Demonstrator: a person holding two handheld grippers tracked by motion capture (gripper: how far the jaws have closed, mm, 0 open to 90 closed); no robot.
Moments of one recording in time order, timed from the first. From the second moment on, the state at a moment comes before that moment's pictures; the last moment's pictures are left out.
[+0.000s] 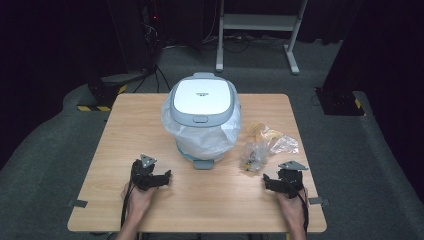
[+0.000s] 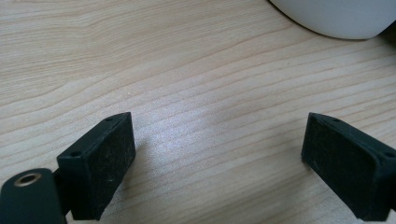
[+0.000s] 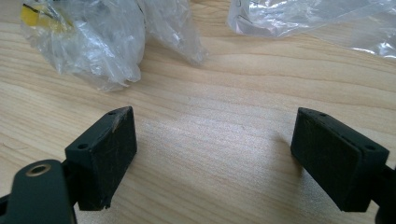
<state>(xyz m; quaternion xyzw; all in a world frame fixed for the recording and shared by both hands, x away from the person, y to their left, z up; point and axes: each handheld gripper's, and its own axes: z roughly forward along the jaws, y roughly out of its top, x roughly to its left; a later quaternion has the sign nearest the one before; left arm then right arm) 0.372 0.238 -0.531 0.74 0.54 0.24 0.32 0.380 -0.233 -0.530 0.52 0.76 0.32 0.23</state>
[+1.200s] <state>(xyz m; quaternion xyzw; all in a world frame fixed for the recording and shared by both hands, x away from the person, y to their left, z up) 0.373 0.221 -0.523 0.74 0.52 0.23 0.35 0.380 -0.233 -0.530 0.52 0.76 0.32 0.23</state>
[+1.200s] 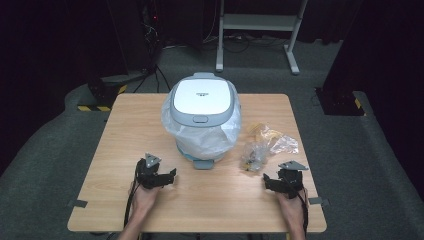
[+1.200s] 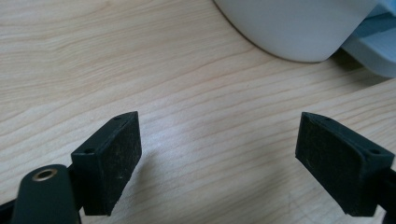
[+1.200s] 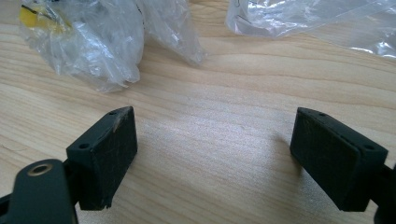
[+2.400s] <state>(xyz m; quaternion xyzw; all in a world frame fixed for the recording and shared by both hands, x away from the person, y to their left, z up) 0.391 0.188 -0.507 0.75 0.50 0.20 0.38 0.380 -0.233 -0.530 0.52 0.76 0.32 0.23</state>
